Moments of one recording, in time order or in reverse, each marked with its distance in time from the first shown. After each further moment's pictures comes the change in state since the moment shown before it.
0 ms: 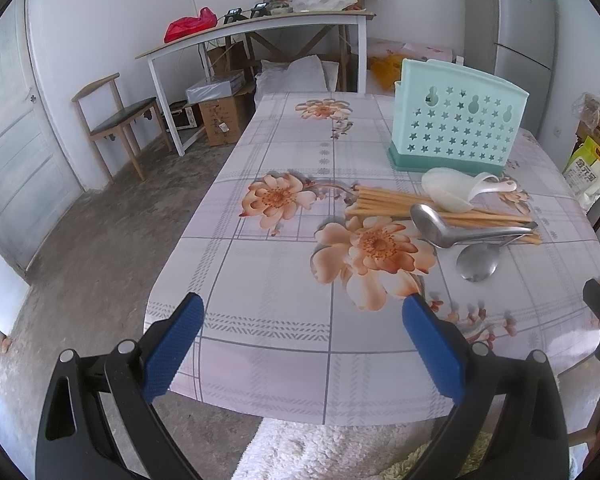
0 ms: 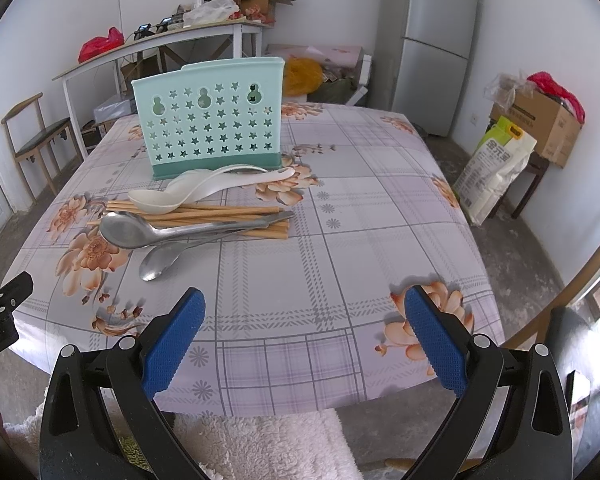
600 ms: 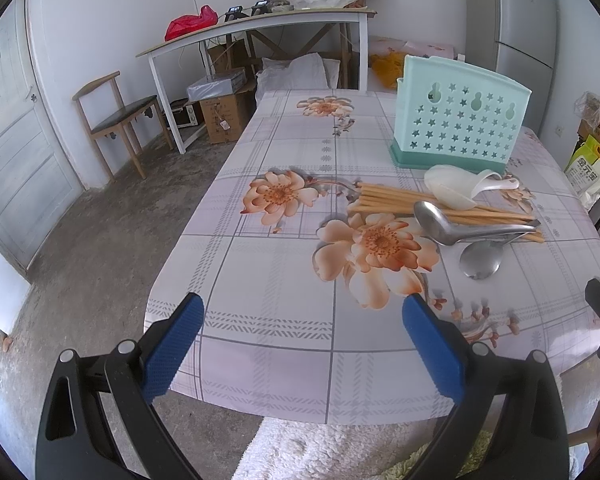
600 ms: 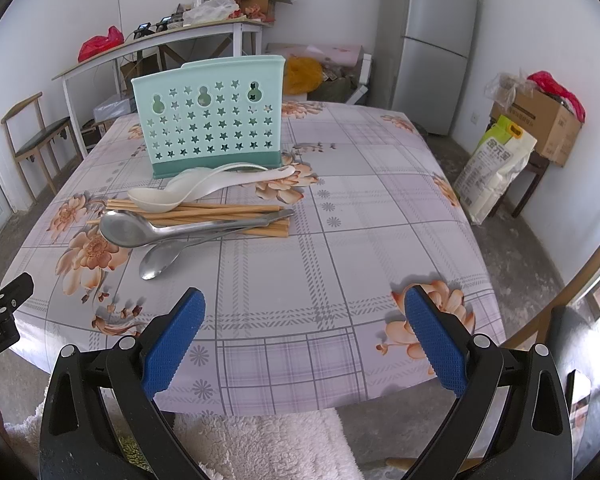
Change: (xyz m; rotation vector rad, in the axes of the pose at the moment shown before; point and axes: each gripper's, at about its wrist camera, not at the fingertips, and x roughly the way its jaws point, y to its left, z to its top) left arm 0.002 0.001 -0.001 0.001 0.003 0.002; right arm 0.002 0.001 0.000 0.001 0.001 0.000
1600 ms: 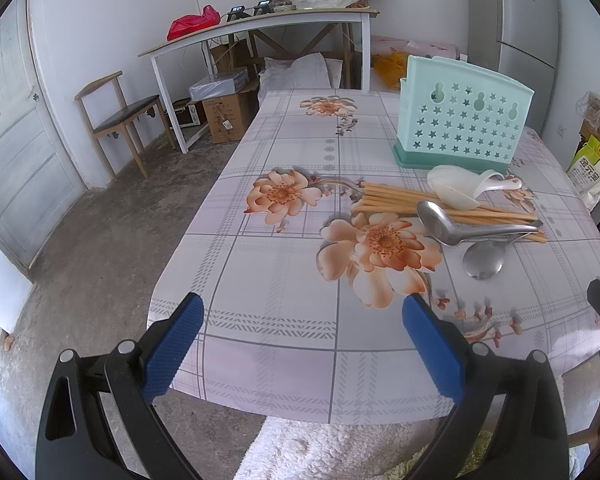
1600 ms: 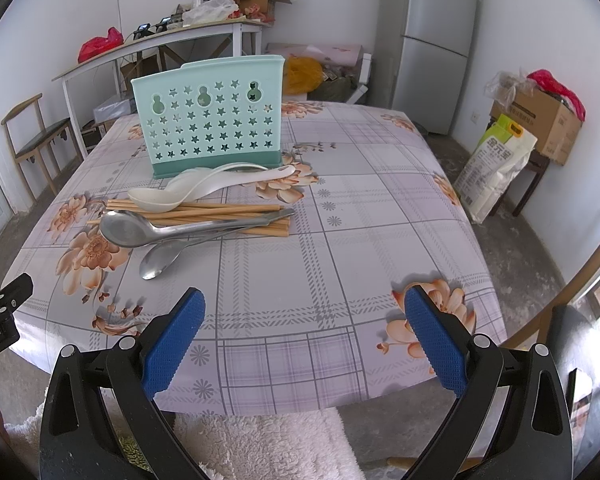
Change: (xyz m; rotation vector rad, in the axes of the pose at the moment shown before) left arm 0.001 0.001 0.000 0.001 0.002 0.000; right arm -0.004 -0.002 -0.001 0.001 -0.001 0.001
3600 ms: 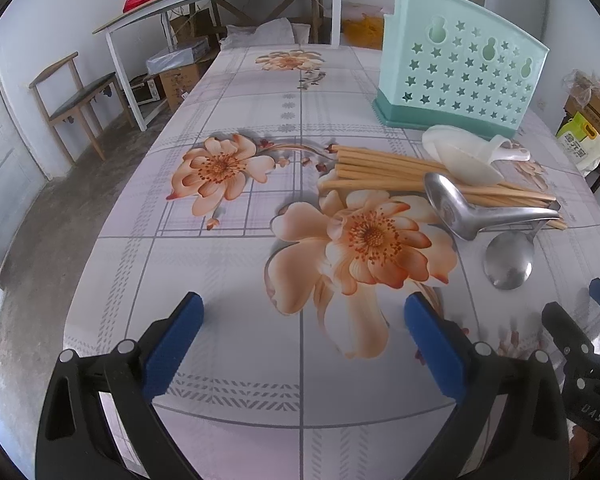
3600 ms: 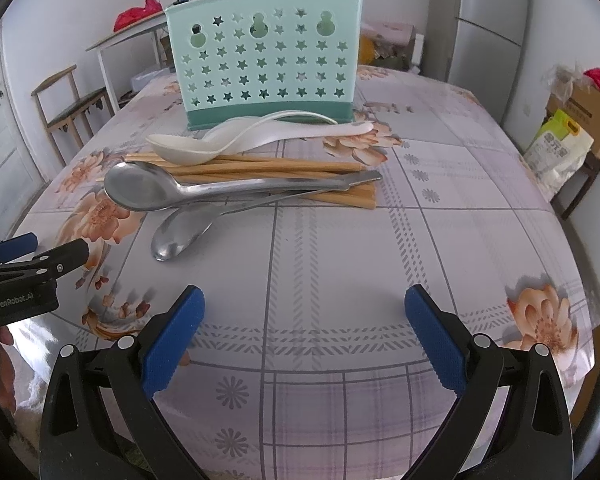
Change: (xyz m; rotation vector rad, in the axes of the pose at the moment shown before) left arm 0.084 -0.018 0.014 0.051 0.131 -0.101; right arm 0.069 0.034 -0.015 -0.073 0.086 0.169
